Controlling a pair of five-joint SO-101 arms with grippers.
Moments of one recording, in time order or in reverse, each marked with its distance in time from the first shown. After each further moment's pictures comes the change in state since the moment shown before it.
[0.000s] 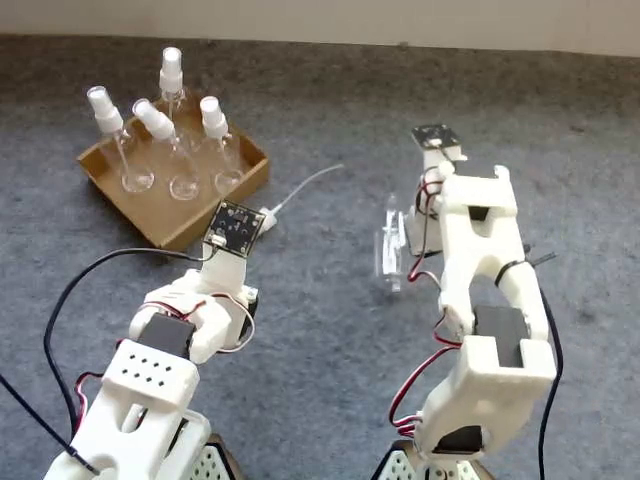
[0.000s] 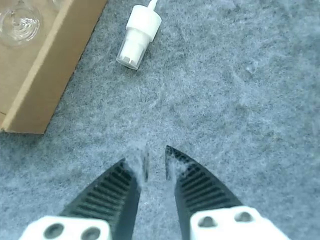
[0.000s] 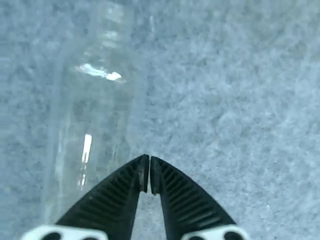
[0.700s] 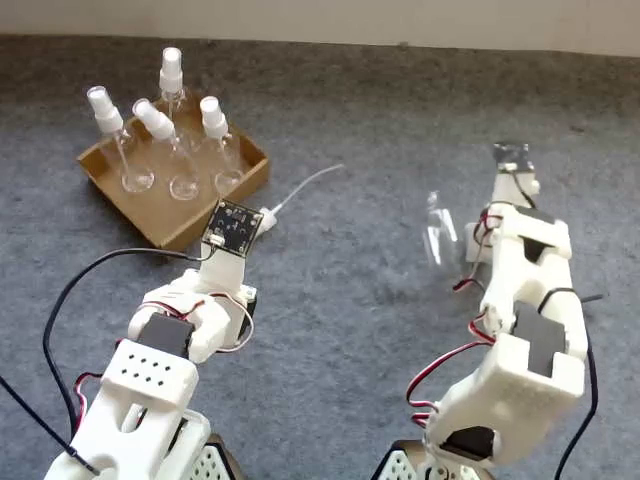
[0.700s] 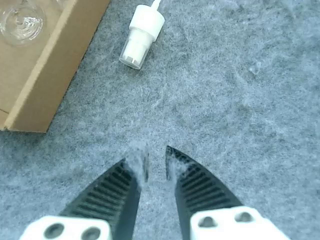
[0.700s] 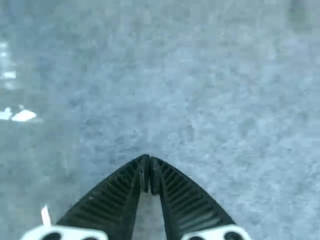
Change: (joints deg) left arm -0.5 0.0 0.0 0.0 0.0; right arm 16.4 0.1 15.0 -28.3 5.3
